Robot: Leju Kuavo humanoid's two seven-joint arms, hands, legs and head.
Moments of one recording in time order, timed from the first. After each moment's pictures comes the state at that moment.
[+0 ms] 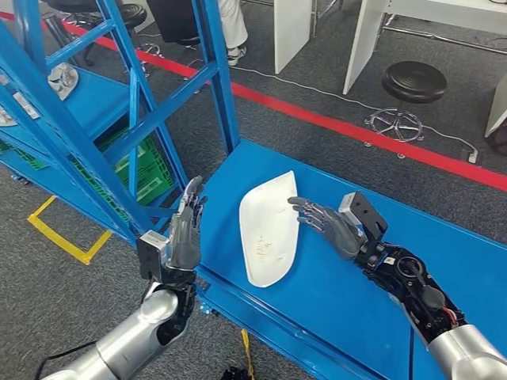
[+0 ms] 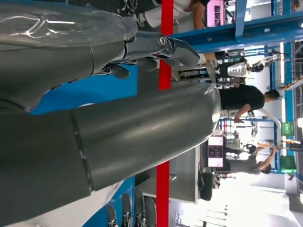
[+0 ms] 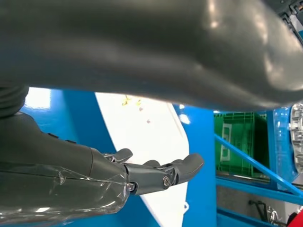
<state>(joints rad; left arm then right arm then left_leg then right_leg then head) -0.21 0.15 -0.53 -1.46 0.29 0.44 -0.56 -0.70 -0.04 0.89 -0.85 -0.44 0.51 -0.30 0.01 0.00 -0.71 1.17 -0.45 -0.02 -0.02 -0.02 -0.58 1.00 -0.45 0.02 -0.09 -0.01</state>
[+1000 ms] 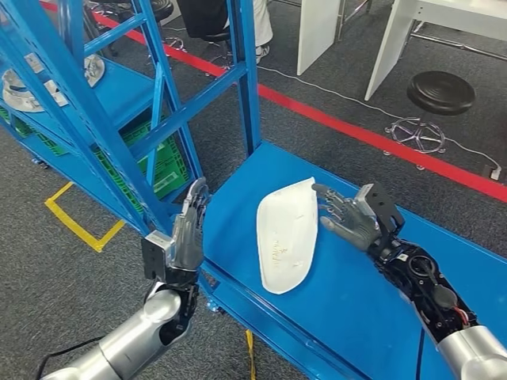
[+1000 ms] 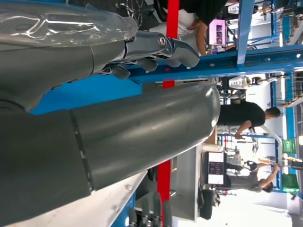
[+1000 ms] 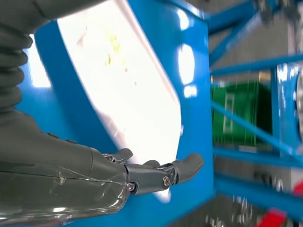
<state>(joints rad) -0.19 0.15 -0.52 -1.47 0.27 0.45 -0.55 -0.73 -0.04 0.87 -0.81 -0.43 0.35 -0.30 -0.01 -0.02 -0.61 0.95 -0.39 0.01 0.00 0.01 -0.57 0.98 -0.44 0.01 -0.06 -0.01</state>
